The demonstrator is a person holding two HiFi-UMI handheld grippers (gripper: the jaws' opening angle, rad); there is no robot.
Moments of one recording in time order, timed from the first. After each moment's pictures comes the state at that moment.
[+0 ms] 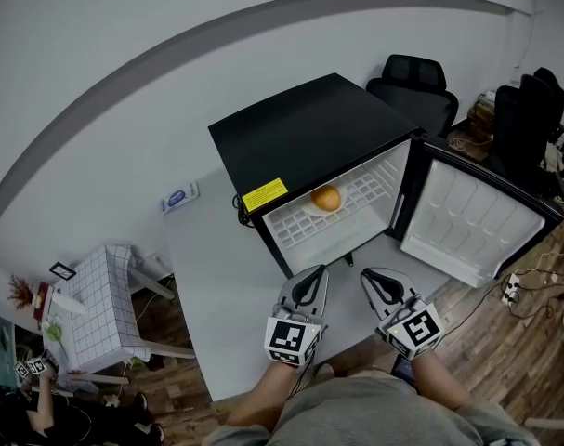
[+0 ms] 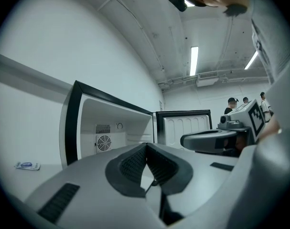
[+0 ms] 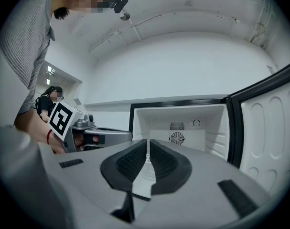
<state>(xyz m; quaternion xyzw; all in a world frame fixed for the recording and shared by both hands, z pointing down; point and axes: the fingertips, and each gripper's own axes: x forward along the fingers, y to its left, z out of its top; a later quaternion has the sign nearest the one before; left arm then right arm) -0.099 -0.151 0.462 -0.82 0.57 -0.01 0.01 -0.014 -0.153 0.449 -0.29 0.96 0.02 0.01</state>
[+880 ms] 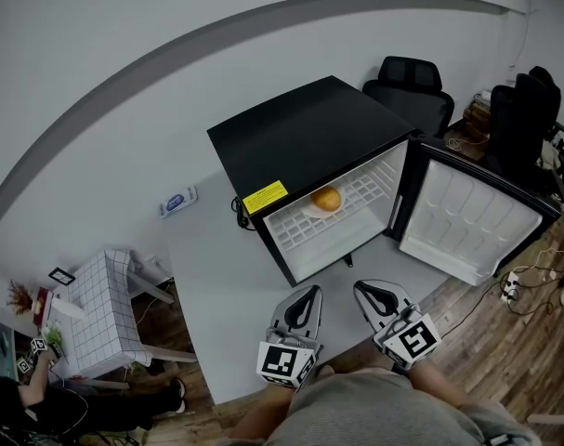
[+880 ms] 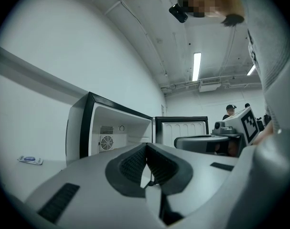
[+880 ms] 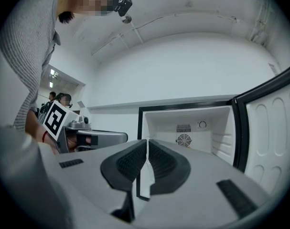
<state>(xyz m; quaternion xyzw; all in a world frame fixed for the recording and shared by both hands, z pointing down) -0.107 -0.104 0.456 -0.82 0.58 0.03 0.00 -0.027 -0.123 0.441 -0.26 0.96 0.03 0.03</state>
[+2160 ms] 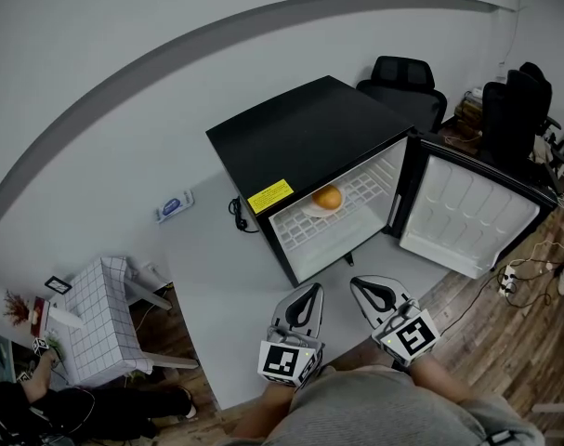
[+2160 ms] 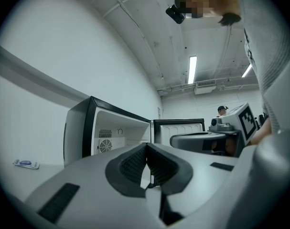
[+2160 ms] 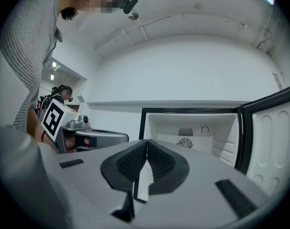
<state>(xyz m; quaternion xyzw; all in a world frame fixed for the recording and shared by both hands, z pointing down) -0.118 -0.101 0.448 -0.83 0.56 0.04 0.01 -0.051 -0.112 0.431 -0.26 0.96 0.06 0.01</state>
